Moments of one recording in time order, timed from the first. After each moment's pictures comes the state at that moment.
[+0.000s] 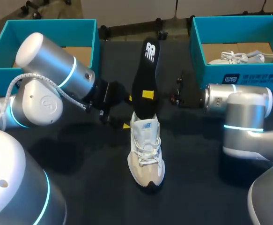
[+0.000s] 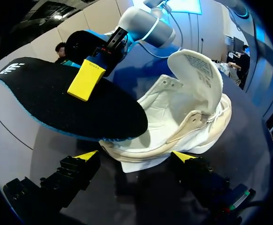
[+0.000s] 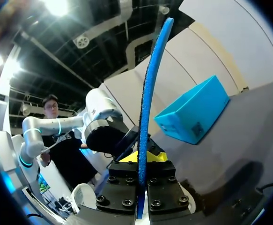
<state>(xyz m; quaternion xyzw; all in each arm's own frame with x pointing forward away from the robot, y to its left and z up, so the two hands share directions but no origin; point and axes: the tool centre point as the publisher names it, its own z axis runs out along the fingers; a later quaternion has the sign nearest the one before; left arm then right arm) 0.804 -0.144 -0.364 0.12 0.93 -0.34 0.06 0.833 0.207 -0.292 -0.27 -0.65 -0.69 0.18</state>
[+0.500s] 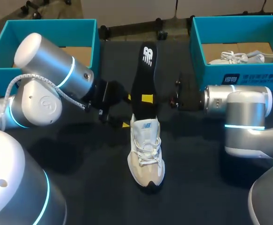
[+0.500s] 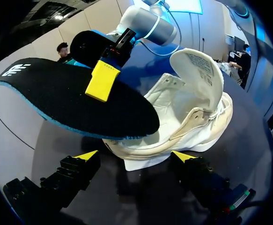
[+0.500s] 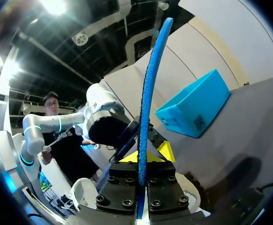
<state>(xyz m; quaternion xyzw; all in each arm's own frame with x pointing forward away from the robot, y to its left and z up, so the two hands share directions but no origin) 0.809 -0.142 -0.363 0.12 0.93 -0.34 0.07 0.822 0.209 -0.300 -0.27 -0.66 -0.68 0.19</state>
